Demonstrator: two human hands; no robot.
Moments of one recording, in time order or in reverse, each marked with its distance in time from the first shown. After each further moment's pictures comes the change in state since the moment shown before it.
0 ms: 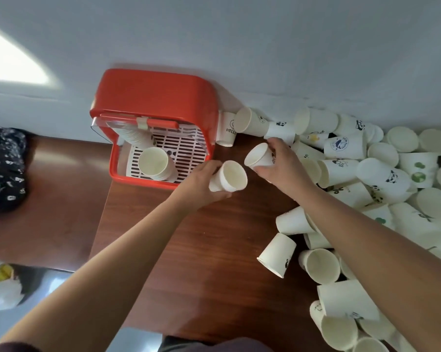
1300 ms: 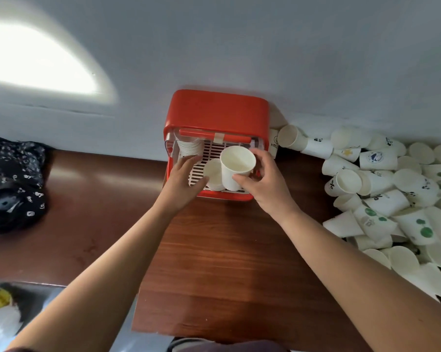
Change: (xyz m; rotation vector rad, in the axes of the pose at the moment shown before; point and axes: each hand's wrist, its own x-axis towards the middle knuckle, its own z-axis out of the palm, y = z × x) left_hand -0.067 -0.128 -0.130 -0.190 0.255 -0.037; right_hand -0.042 -0.195 0.101 0.480 0.047 -0.001
